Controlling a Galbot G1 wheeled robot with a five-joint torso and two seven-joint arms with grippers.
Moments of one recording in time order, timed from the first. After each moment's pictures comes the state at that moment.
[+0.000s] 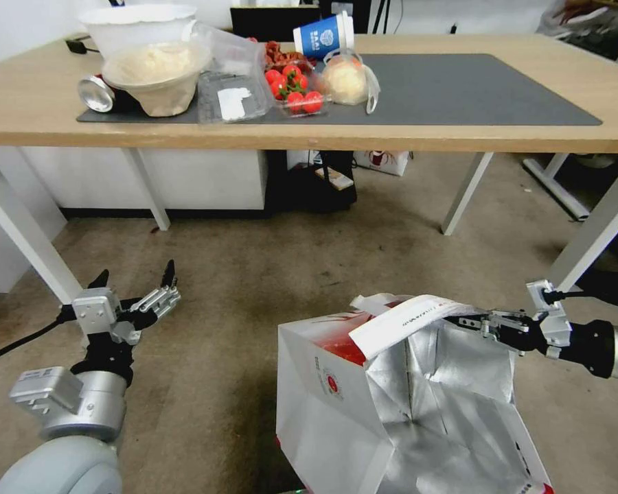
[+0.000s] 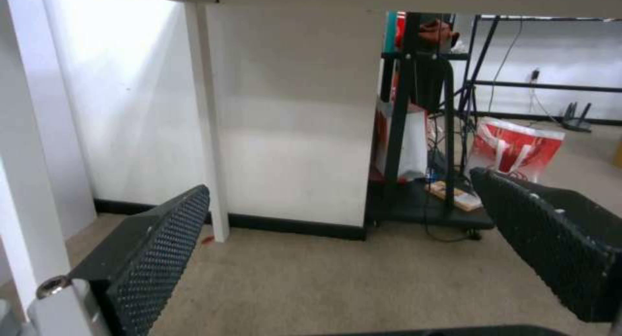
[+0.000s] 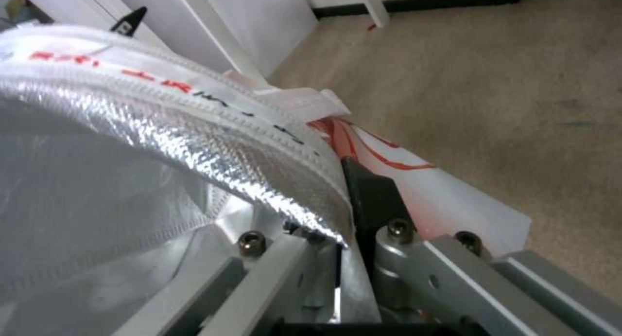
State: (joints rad) left arm 1.75 -1.21 -0.67 -2.50 -0.49 0.18 -0.33; right arm -1.78 0.57 1.11 2.14 1.29 -0.70 -0.68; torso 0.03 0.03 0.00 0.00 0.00
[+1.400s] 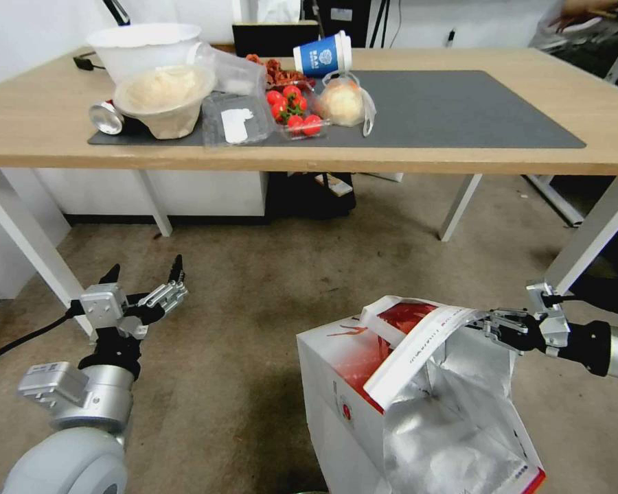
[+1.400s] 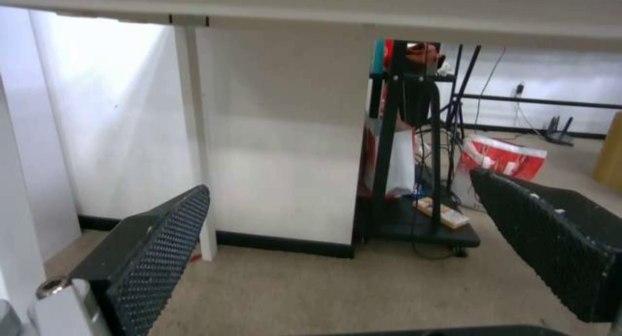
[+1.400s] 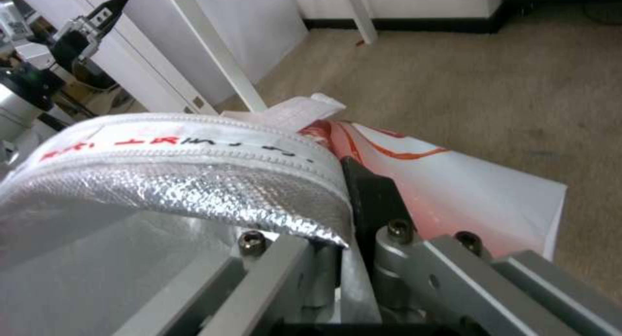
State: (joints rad) left arm 1.72 -1.18 -0.65 -2.47 -0.51 0.15 -0.33; right arm -1.74 0.58 1.09 2.10 1.21 -0.66 -0.71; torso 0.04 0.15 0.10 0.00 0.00
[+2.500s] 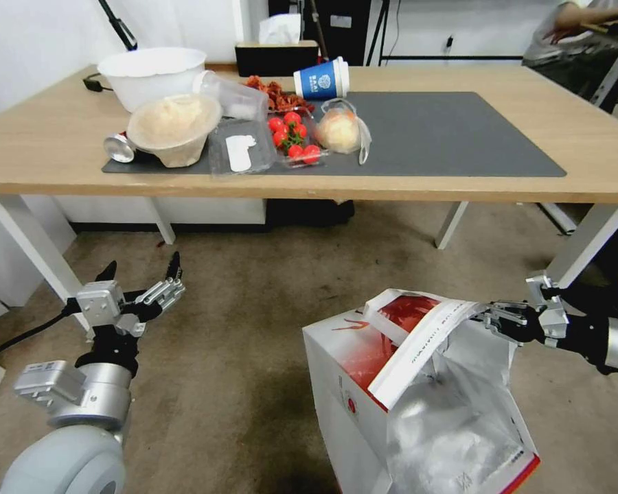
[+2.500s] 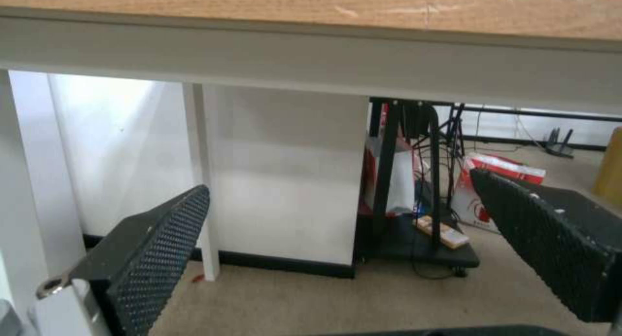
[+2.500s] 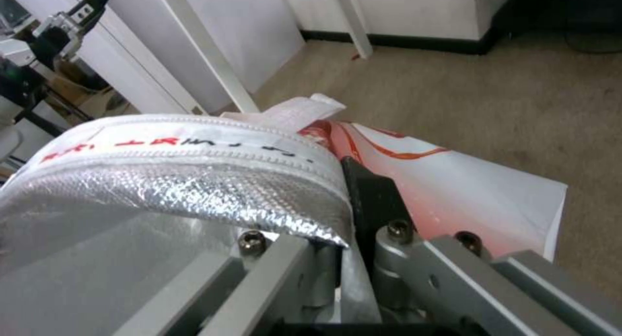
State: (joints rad) left arm 1.71 -1.19 -0.65 -2.47 -0.51 0.14 -0.33; right arm -1.70 0.56 1.06 2.07 1.20 -0.65 -0.72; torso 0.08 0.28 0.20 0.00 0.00
